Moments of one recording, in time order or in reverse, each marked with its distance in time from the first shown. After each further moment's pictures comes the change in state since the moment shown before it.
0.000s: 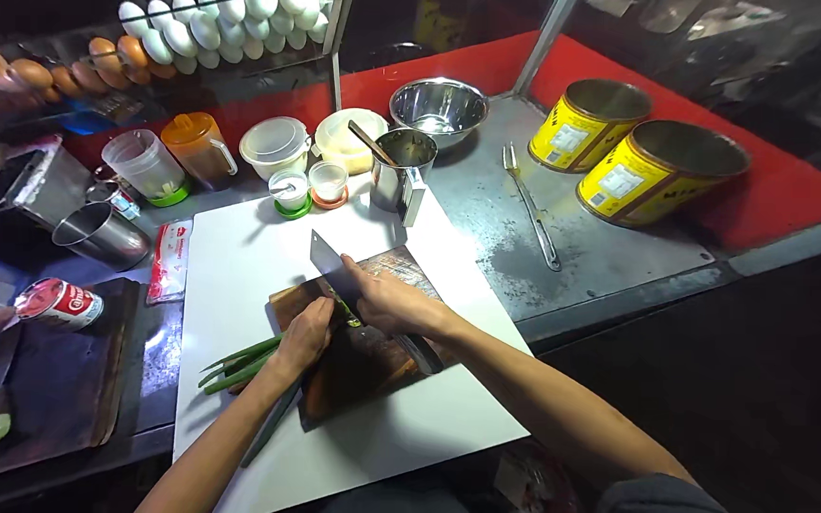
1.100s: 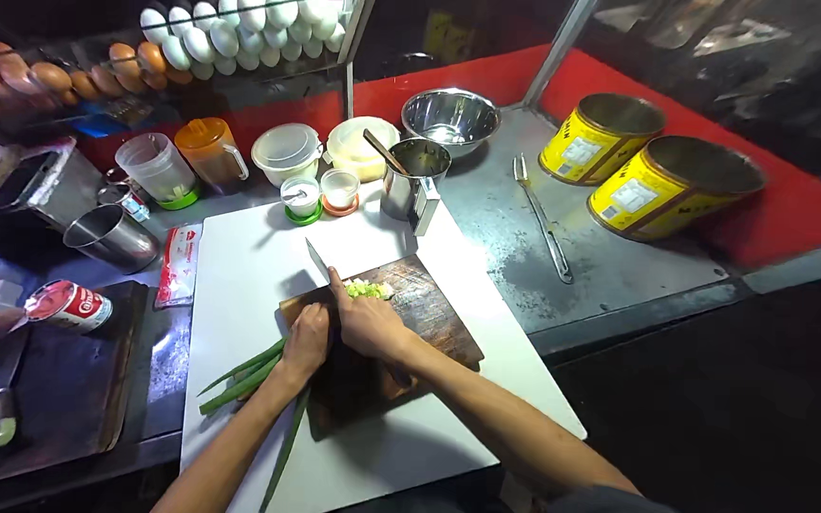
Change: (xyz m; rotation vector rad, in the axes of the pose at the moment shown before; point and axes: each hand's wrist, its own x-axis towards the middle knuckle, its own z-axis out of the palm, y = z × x) left_hand -0.001 -0.004 -0.005 0.090 0.095 -0.177; right_hand 0.025 -0.038 0.027 -0.200 0.034 0.048
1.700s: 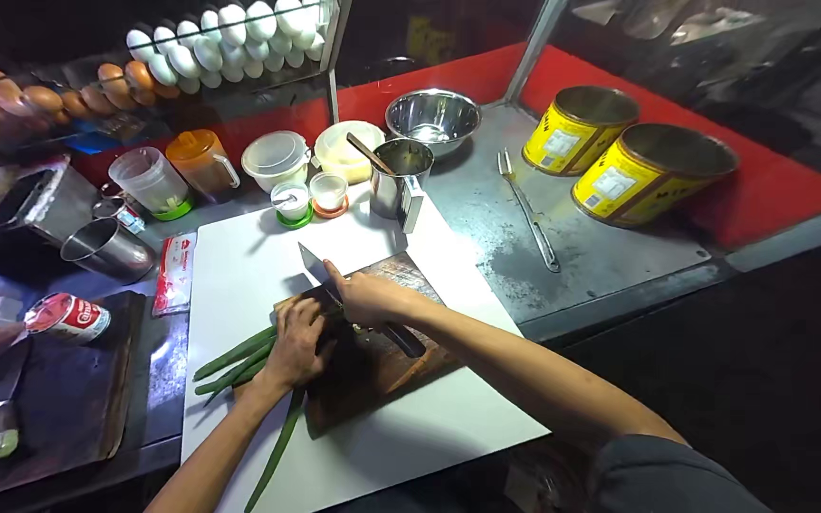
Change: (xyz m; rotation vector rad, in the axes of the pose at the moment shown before) left_hand -0.018 -0.022 -0.002 0.024 -0.019 0.254; right_hand 0.006 0.018 -0.029 0.009 -0.108 -0.061
